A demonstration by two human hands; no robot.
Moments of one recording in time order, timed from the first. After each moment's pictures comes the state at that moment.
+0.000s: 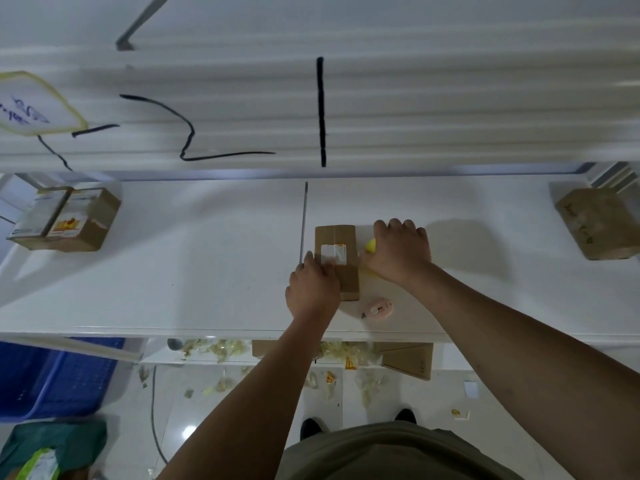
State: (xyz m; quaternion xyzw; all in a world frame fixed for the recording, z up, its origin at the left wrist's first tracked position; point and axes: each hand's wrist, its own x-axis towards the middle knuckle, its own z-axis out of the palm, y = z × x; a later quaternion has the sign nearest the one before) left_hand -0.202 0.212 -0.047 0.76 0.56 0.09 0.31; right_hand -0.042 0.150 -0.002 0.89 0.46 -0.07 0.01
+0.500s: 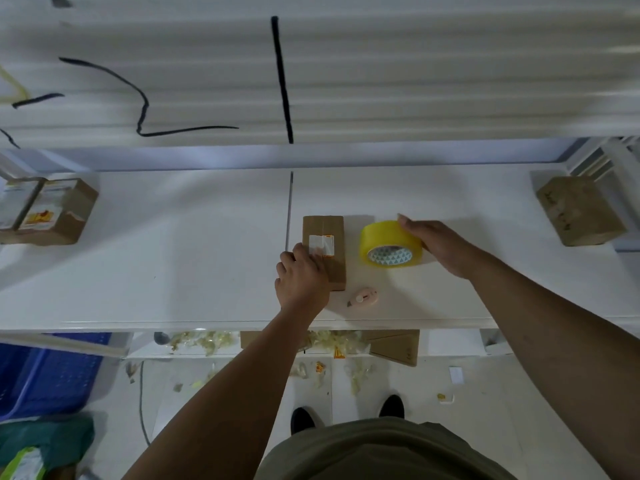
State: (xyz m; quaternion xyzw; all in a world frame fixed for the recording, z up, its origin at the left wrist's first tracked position) left_hand -0.200 0.207 -0.063 0.80 0.54 0.06 0.27; right_hand 0.029 0.078 0.006 0.75 0.27 -0.43 -0.42
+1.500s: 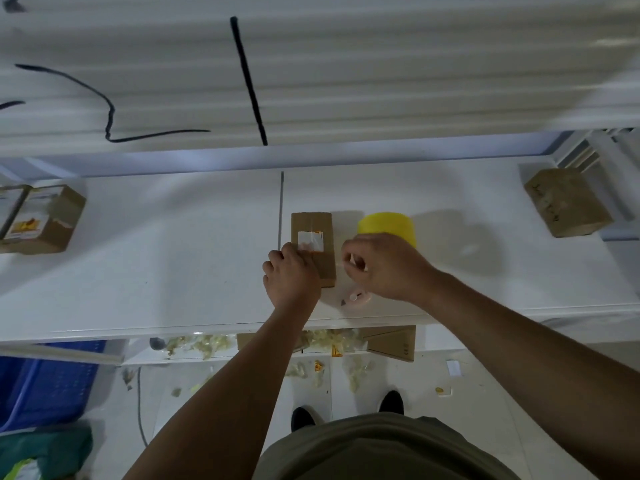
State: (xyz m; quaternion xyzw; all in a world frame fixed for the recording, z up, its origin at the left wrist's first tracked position) left_hand -0.198 0.207 -0.052 0.79 0.56 0.08 0.24; right_hand -0.058 0.090 0.027 0.74 0.63 -0.12 -0.20
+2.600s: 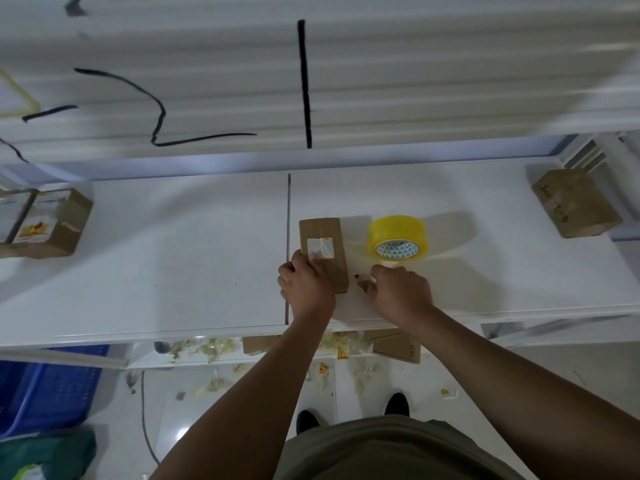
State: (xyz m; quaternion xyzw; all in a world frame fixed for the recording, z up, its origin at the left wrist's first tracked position) left_hand -0.199 0.191 -0.055 0.70 0.58 0.16 0.37; right_hand -0.084 0.076 -0.037 0.89 0.43 -0.13 -0.04
